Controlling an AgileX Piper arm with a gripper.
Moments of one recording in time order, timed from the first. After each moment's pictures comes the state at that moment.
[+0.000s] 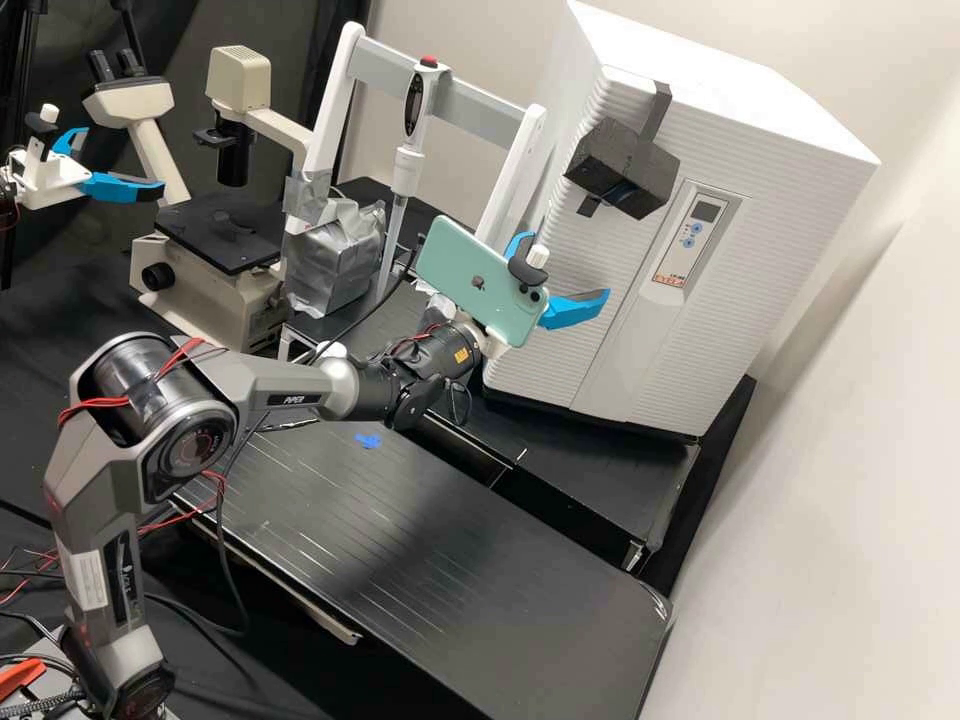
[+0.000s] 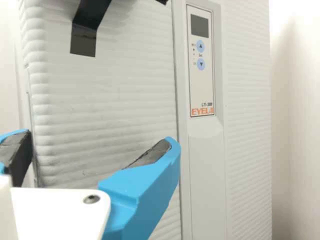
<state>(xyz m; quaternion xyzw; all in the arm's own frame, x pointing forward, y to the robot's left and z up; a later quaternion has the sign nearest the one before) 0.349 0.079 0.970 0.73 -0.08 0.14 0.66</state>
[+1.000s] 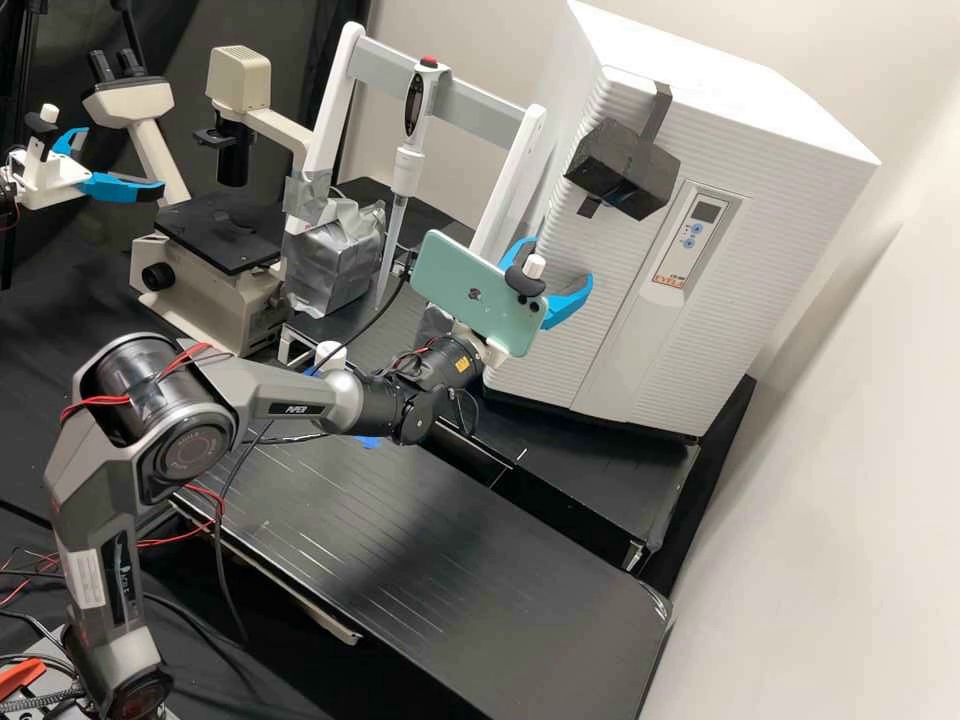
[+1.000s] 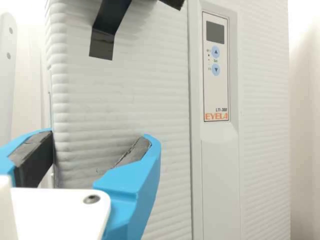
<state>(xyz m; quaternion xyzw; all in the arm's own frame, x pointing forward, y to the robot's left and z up) 0.342 0.068 0.971 0.73 -0.05 0.15 0.67</state>
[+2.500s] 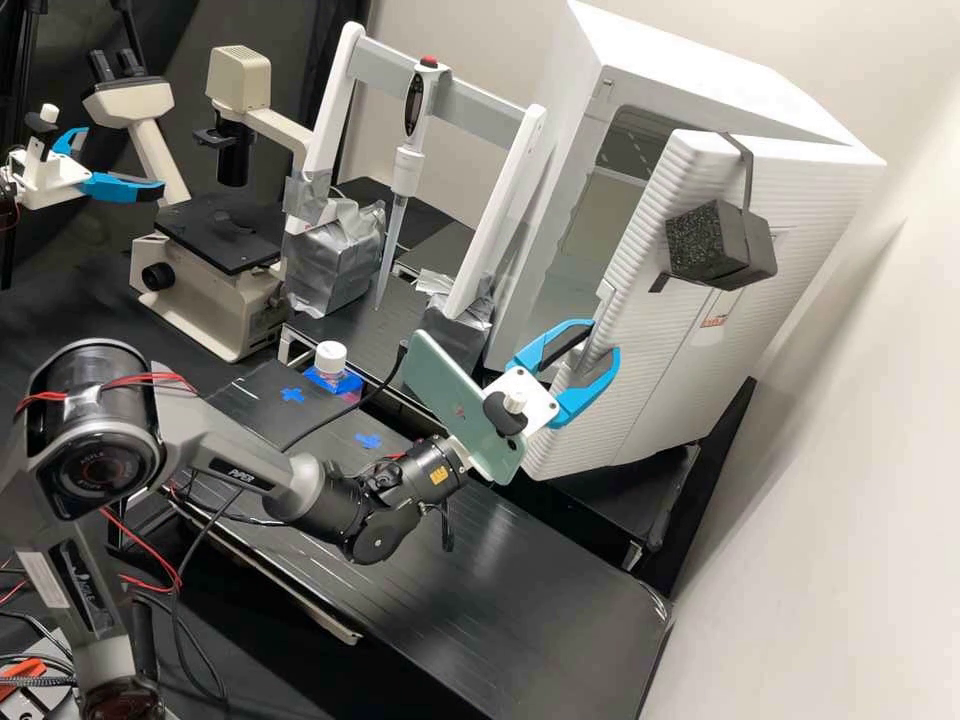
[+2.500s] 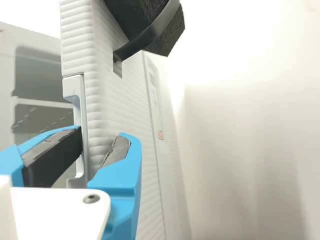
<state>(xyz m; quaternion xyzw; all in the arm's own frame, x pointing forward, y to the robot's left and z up) 0.242 -0.008 0.984 0.73 -0.15 0.21 0.63</state>
